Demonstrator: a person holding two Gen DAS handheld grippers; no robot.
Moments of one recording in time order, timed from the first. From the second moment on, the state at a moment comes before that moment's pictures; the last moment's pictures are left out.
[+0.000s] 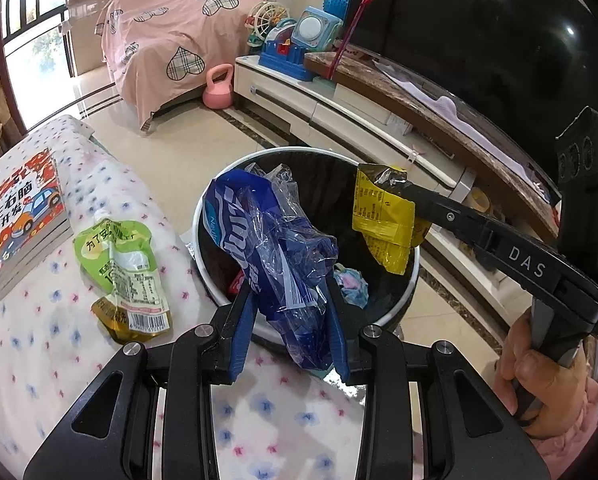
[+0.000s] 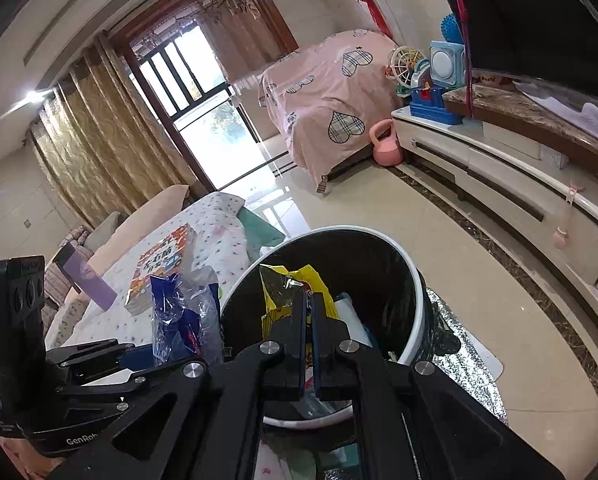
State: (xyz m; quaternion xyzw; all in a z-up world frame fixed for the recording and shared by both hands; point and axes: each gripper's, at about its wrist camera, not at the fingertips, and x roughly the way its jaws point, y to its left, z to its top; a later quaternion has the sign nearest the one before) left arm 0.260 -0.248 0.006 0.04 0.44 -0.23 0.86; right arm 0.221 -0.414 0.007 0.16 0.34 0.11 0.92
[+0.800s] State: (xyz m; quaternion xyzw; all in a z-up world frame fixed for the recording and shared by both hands) left arm 0.283 -0.258 -0.006 0.05 0.47 -0.22 0.85; right arm 0.244 -0.421 0.001 0.16 0.36 0.09 0.91
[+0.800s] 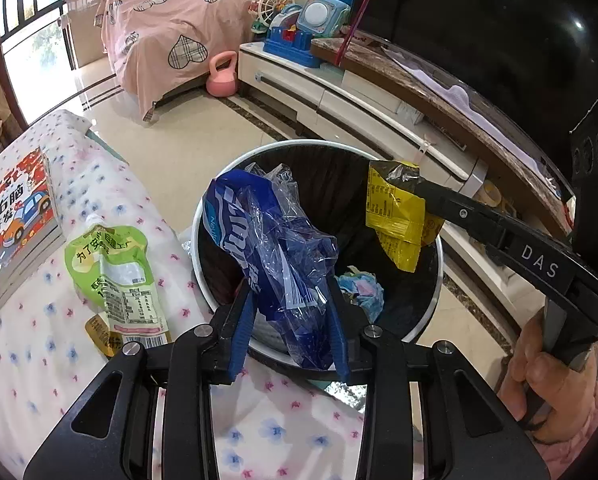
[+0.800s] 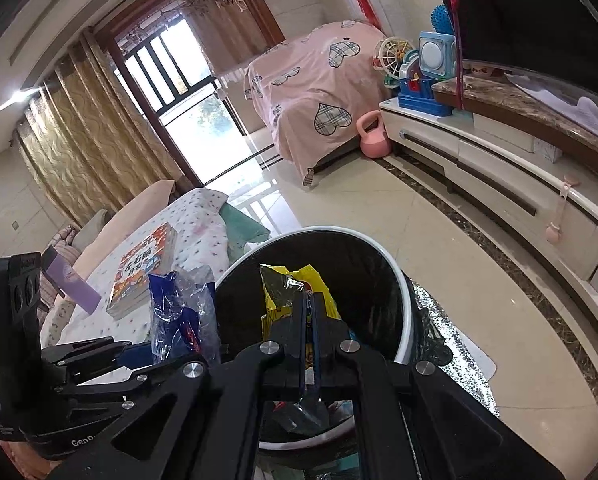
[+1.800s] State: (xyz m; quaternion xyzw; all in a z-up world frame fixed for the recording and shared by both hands) left arm 0.149 -0.123 0.027 -0.07 0.37 -0.13 0.92; right arm 0.144 -0.374 0.035 0.19 0.29 0.11 0.93
